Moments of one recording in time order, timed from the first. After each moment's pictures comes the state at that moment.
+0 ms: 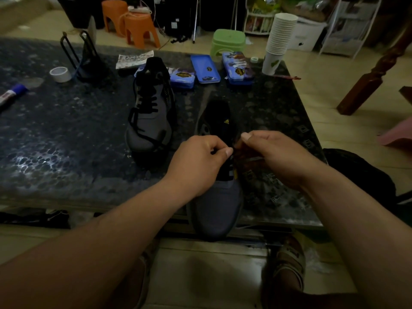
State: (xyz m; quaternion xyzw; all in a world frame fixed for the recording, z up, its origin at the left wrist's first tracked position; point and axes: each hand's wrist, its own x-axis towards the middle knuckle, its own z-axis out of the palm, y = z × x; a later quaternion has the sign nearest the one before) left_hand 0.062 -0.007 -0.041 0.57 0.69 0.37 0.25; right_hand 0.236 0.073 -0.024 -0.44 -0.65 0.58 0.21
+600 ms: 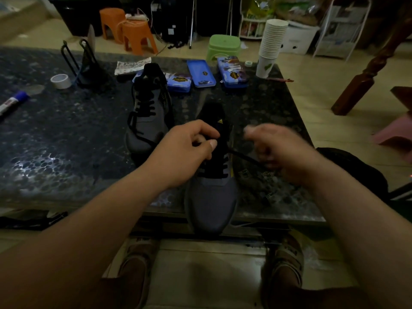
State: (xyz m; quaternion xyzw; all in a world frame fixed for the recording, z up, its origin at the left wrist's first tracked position) left_hand 0.039 -0.016 -0.012 0.60 0.63 0.38 0.30; right_hand 0.252 0.071 -0.005 -0.48 -0.60 0.60 0.23
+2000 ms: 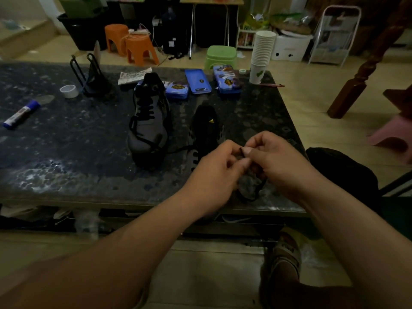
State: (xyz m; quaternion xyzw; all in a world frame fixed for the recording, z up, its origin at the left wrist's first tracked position) left_hand 0.124 -0.044 -0.025 0.58 0.57 0.44 0.37; right_hand 0.272 0.017 0.002 -0.48 -0.64 0.52 0.29
